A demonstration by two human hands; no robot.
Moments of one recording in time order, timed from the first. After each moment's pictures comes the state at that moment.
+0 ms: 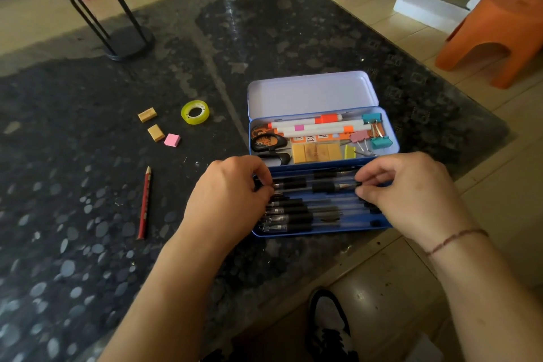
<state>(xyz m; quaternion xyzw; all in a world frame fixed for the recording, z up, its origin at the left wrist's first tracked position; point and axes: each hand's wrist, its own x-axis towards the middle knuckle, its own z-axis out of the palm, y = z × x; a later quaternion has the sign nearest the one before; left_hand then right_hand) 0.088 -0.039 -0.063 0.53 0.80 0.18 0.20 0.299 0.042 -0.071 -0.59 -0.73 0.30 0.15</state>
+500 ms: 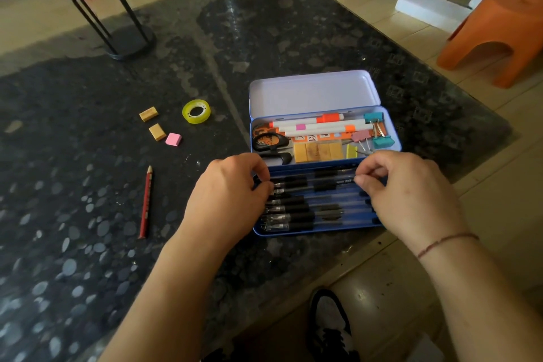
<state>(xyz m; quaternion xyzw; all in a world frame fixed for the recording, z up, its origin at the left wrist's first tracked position) 0.086 -0.038 -0.067 0.53 0.80 0.19 0.19 0.293 0.039 -0.077 -0.59 -0.77 0.20 0.15</state>
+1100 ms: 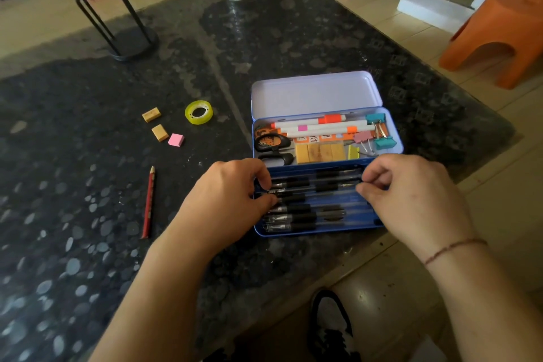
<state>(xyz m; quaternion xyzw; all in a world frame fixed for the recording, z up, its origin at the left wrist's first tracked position) 0.075 -0.041 -0.064 0.58 0.77 0.14 0.23 0.294 0.037 -0.070 -0.60 -0.76 0.21 0.15</state>
